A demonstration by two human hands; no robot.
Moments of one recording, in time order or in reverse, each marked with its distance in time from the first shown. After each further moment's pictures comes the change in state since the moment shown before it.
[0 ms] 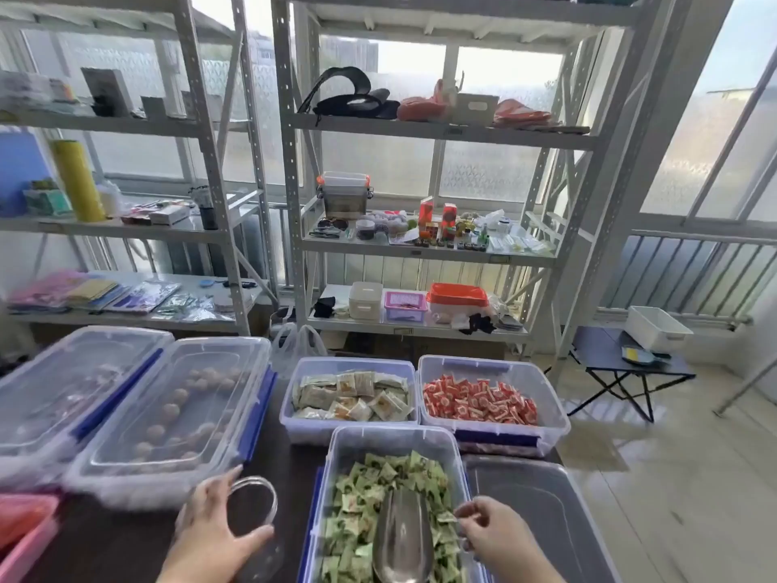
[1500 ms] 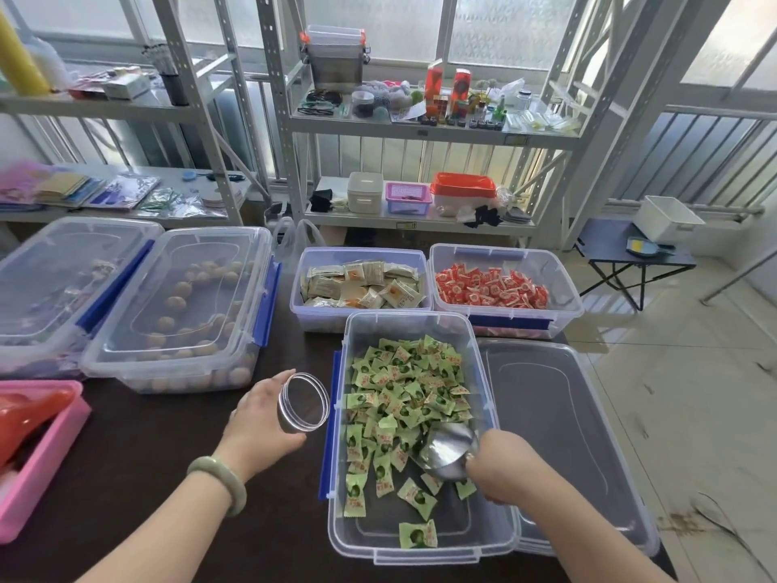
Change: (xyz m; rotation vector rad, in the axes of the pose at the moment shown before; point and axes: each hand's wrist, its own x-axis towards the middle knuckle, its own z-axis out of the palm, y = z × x) left_hand -0.023 0.027 -0.019 -0.012 -0.355 0.181; right_hand -0.042 -0.006 0.038 -0.349 -0.211 0.223
